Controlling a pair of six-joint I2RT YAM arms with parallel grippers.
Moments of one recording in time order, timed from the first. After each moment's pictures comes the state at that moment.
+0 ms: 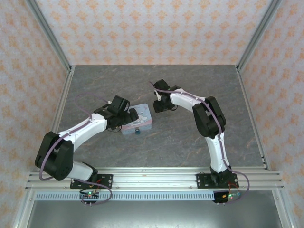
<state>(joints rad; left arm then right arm) -0.42 1.41 0.88 -0.54 -0.05 -0.85 0.57 2.17 1.62 -0.67 -0.01 0.17</state>
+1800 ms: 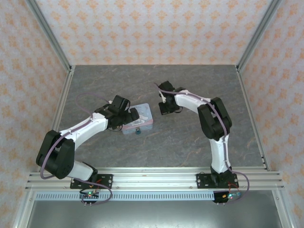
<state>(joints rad) -0.42 1.45 0.90 -0.49 -0.02 -0.85 0.53 1.99 1.38 -0.65 -0.03 0.22</state>
